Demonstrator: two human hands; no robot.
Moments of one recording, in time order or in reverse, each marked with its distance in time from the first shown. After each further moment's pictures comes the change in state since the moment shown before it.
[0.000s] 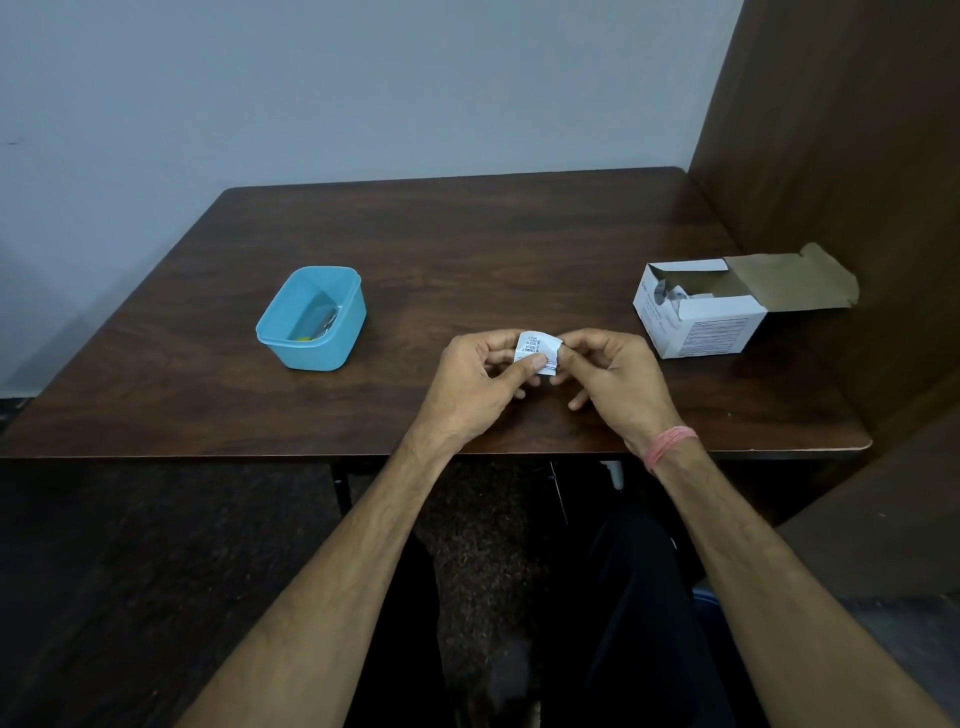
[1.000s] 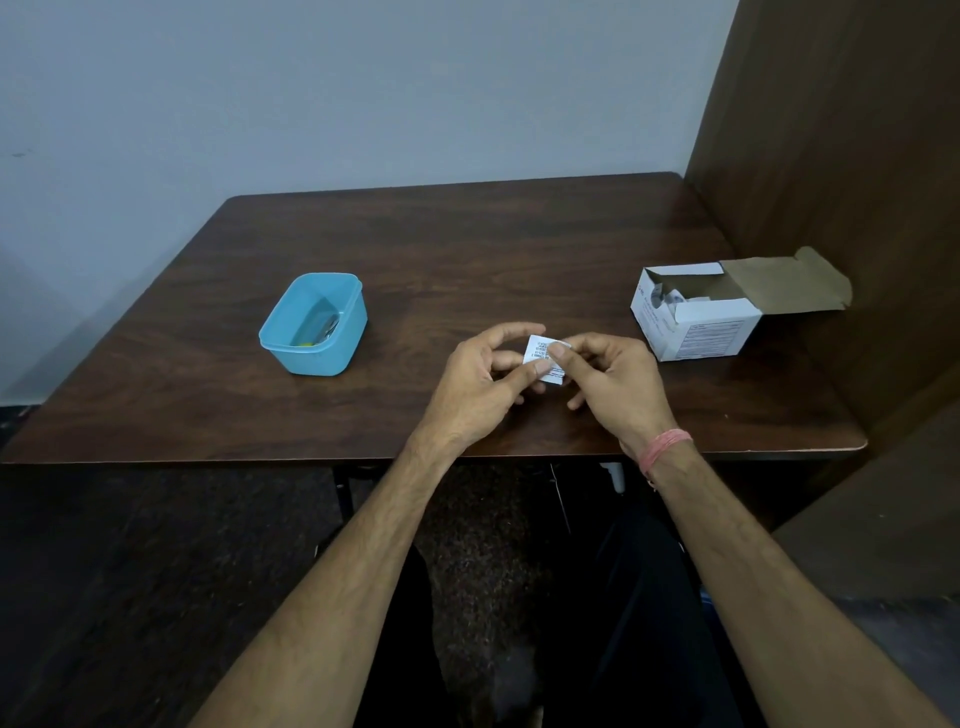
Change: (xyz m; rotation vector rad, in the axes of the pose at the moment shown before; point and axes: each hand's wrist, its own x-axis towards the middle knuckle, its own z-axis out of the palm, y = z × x) left_hand -0.002 0.008 0.002 0.060 -0.030 0.001; right_hand 0.002 0.007 0.002 -0.054 0.116 0.001
